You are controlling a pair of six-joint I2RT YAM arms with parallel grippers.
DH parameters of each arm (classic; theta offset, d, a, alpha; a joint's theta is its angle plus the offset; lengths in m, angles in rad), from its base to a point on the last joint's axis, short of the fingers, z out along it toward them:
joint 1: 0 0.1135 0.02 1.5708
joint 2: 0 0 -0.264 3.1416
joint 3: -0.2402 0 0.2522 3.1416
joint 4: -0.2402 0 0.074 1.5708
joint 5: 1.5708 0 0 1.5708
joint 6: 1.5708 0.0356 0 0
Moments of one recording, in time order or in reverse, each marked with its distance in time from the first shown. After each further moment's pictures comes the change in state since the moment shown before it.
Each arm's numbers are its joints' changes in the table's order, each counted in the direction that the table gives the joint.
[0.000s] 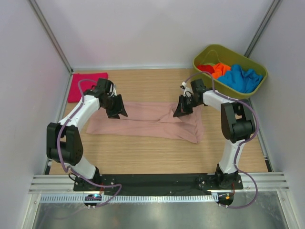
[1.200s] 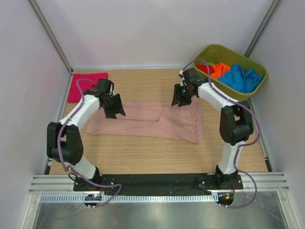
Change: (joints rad) left arm 0.000 -0.007 -0.002 -0.002 -0.093 -0.032; right arm 0.101 0.004 -0.230 -0.127 0.390 0.089
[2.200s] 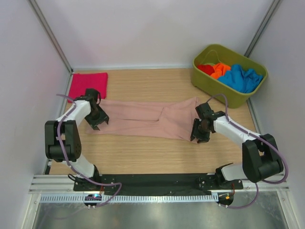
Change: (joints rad) left arm 0.196 -0.031 0.160 0.006 -0.266 -0.243; right arm -0.002 0.555 0.740 -0.075 0.232 0.265
